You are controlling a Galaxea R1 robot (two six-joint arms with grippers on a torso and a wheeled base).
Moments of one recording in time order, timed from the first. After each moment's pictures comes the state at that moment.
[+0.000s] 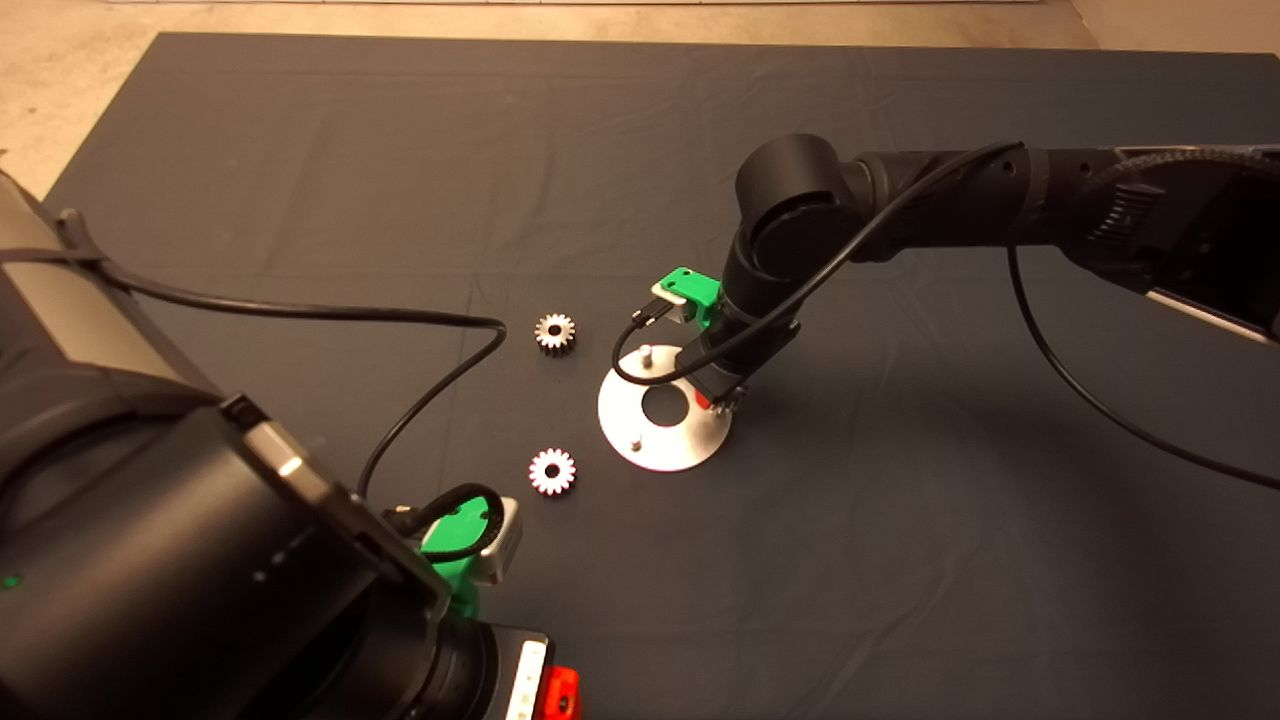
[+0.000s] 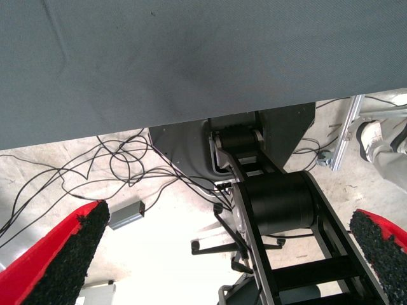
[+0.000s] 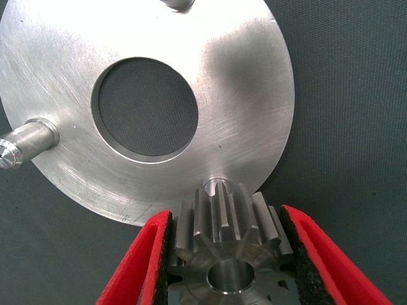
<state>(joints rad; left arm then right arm) -0.46 2.59 -0.32 0.15 1.53 -2.13 0.36 2.85 -1.27 -0.27 -1.53 0.89</state>
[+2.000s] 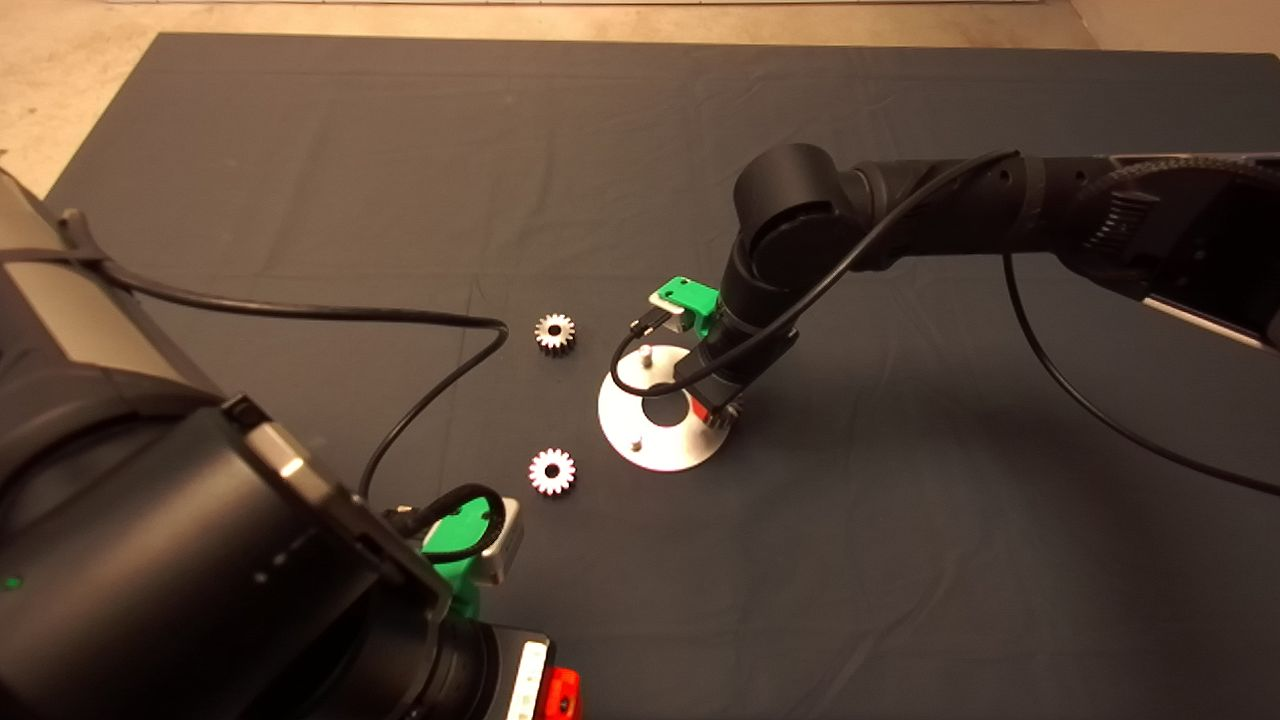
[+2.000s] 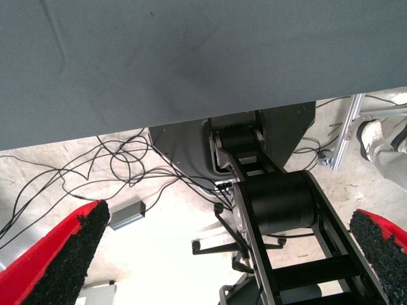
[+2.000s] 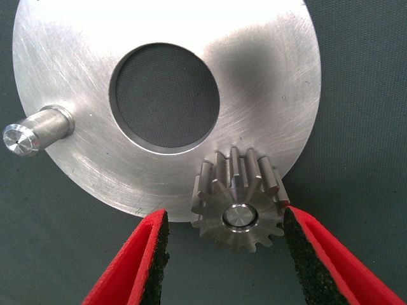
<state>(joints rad) -0.46 2.59 -0.32 0.15 1.53 -2.13 0.35 2.85 -1.25 -0.27 -1.53 0.89</state>
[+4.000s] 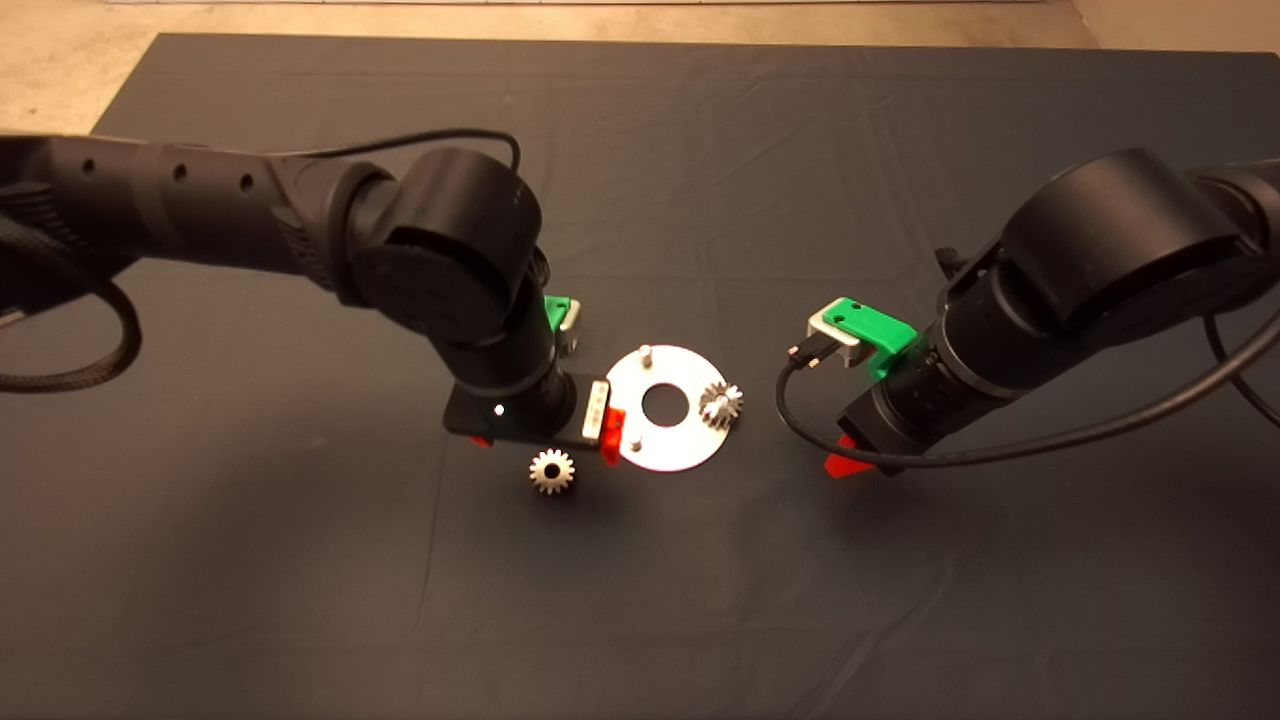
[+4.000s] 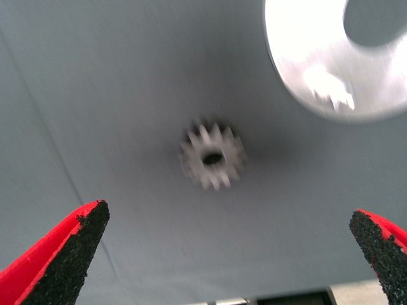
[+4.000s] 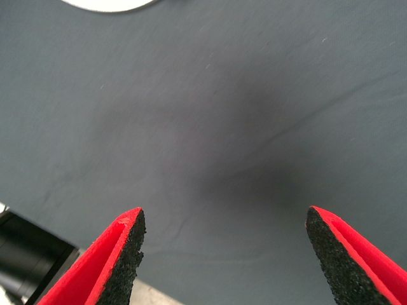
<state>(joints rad) -0.46 2.62 -0.91 0.24 1.53 -1.57 0.44 2.48 -0.73 -0.18 -1.53 1.17</state>
